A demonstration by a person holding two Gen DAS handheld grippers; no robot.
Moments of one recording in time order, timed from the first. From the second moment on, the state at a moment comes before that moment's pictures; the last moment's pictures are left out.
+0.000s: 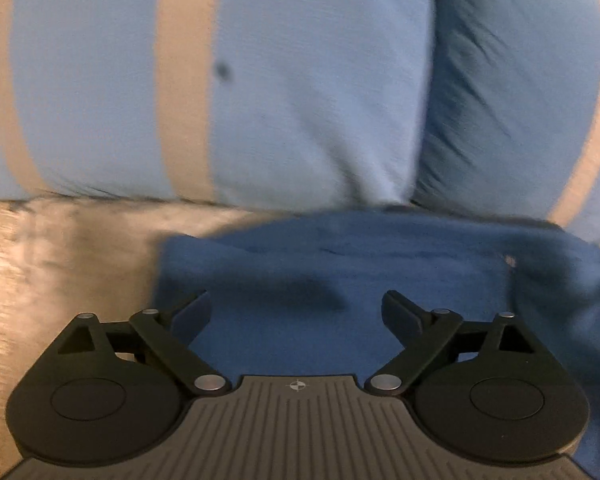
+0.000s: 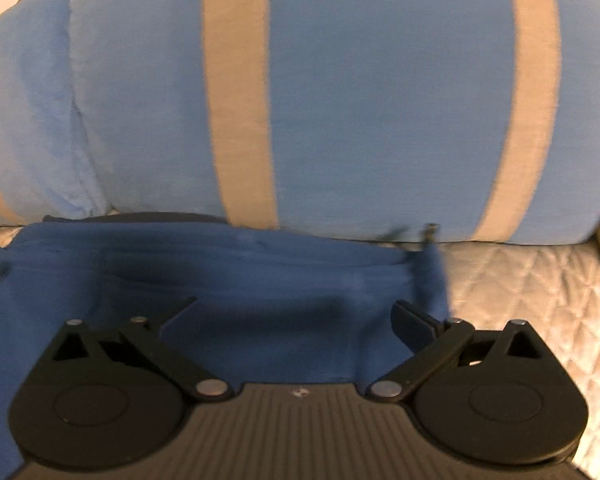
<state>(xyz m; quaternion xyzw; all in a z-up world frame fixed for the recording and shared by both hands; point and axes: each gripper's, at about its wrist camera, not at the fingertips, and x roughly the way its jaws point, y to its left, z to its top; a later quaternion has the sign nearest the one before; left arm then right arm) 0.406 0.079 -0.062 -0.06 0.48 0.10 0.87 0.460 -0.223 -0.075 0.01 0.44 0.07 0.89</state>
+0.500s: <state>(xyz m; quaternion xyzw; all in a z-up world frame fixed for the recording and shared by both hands) 0.437 0.055 -0.133 -0.03 0.52 0.14 0.84 0.476 -0.160 -0.141 -0.06 0.50 0.03 0.87</state>
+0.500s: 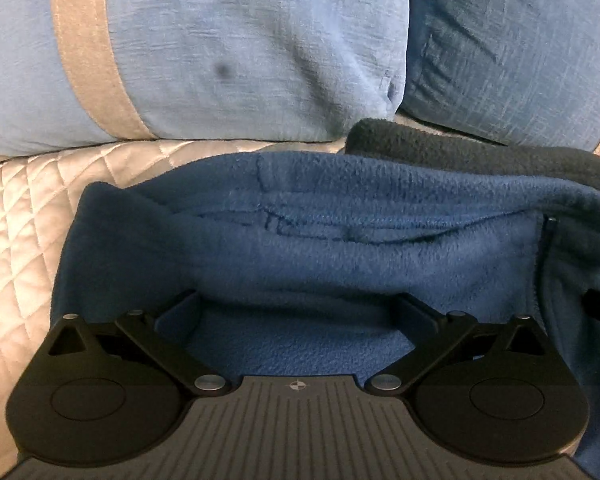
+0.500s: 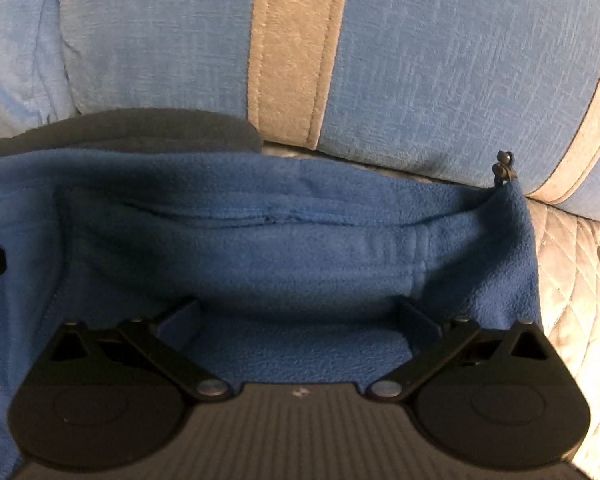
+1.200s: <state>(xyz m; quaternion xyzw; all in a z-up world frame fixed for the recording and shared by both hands) 0.434 0.057 -0.144 -0.02 0.50 0.14 0.86 0.464 -0.151 -0.136 -0.06 0.48 0.03 0.88</state>
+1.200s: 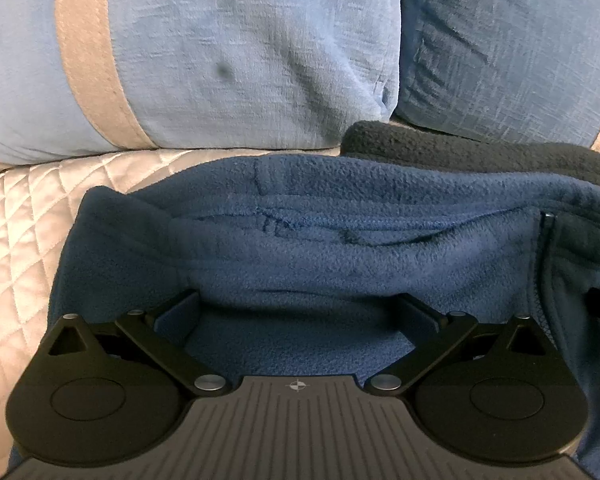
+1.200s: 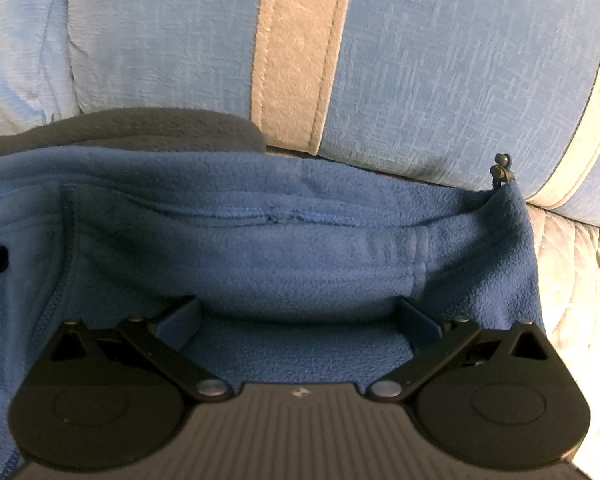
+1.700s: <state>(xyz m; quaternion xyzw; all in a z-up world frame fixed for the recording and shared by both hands) 0.408 0.042 -0.148 -0.01 0.43 0.16 0.89 0.438 -0.142 -0.128 -0.06 0.42 0.02 0.91</state>
